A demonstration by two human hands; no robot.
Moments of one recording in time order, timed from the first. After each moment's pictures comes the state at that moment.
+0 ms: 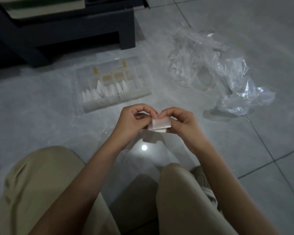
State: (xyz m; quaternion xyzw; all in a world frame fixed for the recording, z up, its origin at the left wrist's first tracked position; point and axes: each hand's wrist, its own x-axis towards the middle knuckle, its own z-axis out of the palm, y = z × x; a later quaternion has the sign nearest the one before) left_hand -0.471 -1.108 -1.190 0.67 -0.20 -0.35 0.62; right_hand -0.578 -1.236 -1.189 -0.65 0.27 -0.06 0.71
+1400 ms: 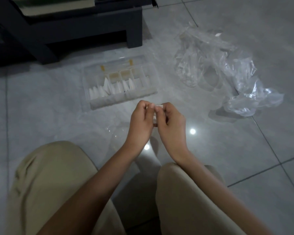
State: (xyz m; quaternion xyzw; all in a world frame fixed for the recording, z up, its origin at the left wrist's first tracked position) left_hand -0.488 -1.120 -1.206 0.75 -0.13 -0.24 0.61; right_hand -0.551 -1.185 -1.200 -0.79 0.31 -0.21 0.48
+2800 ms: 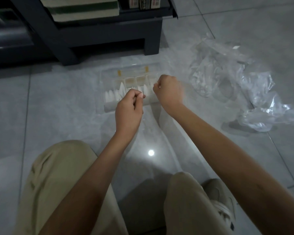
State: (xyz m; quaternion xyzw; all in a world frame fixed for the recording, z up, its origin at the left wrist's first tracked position) left_hand -0.427 -1.093 -1.216 0.83 -0.17 -0.04 0.53; right_hand -0.418 -1.239 -1.216 -0.94 0.29 -0.07 0.17
